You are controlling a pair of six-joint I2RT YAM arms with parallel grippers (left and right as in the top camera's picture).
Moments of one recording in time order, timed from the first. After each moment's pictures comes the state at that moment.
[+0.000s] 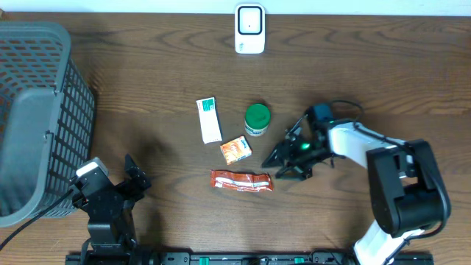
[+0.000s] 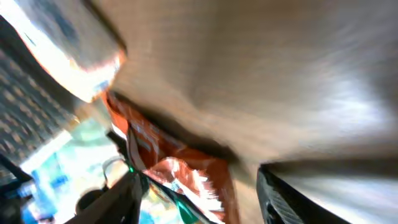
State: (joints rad) left arm -0.03 0.23 0.38 -0.61 -0.37 -0.38; right arm 0.23 1.87 0.90 -0.62 -0.85 0.52
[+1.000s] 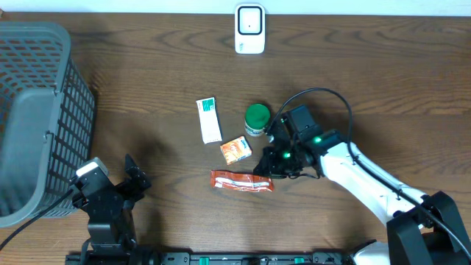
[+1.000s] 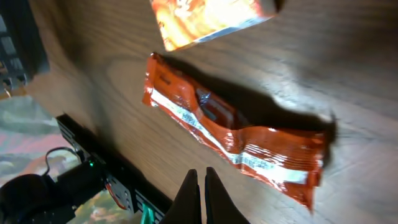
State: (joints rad) left arm -0.03 0.23 0.38 -0.61 -0.37 -0.38; right arm 0.51 1.57 0.89 -0.59 -0.62 0.51
